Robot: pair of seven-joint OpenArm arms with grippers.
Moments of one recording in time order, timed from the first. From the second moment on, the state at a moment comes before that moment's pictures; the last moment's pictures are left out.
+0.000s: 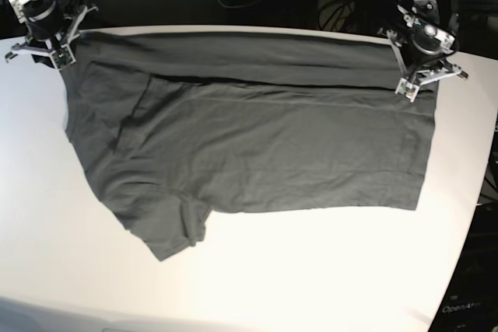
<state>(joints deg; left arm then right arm) 24.2 -7.3 -19.5 99.1 23.9 -31.4 38.8 -33.0 2.8 38.5 106.9 -29.9 41.7 -9.1</state>
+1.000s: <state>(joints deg) 25.1 -5.5 -19.4 104.4 23.7 -34.0 42.7 -29.3 0.3 46.6 105.3 -30.1 41.3 -8.8</state>
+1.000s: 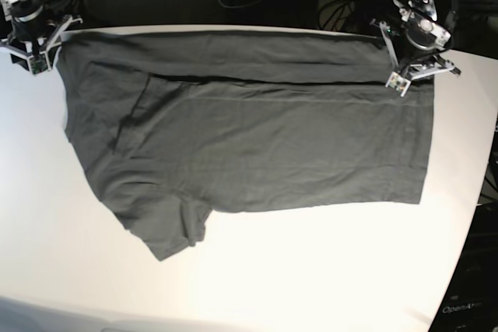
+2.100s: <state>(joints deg) 22.8 -5.4 -21.7 109.6 27.1 -34.6 42.9 -24.8 -2.4 47.0 108.4 -30.1 41.3 -9.2</state>
